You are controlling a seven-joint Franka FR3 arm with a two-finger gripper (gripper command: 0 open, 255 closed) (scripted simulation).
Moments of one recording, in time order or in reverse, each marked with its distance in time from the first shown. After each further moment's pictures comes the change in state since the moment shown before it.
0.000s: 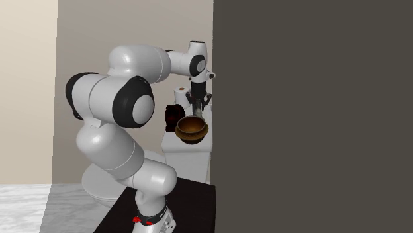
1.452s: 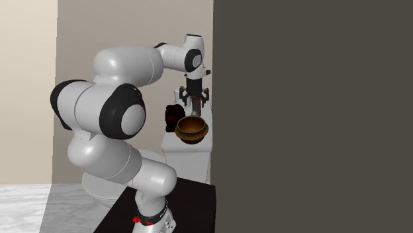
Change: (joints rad) arm -0.011 -0.110 0.017 -0.017 0.027 -0.099 -0.078
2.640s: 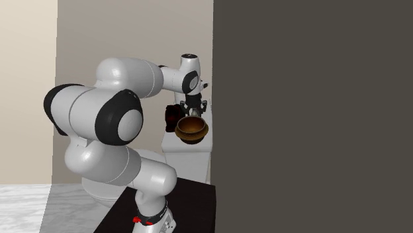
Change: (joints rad) arm 0.018 -0.049 -0.004 -0.260 -0.004 0.357 -0.062
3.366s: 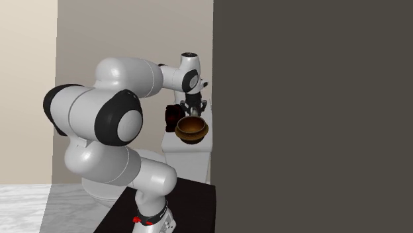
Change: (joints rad) arm 0.000 -0.004 0.000 0.012 0.000 -0.016 0.000
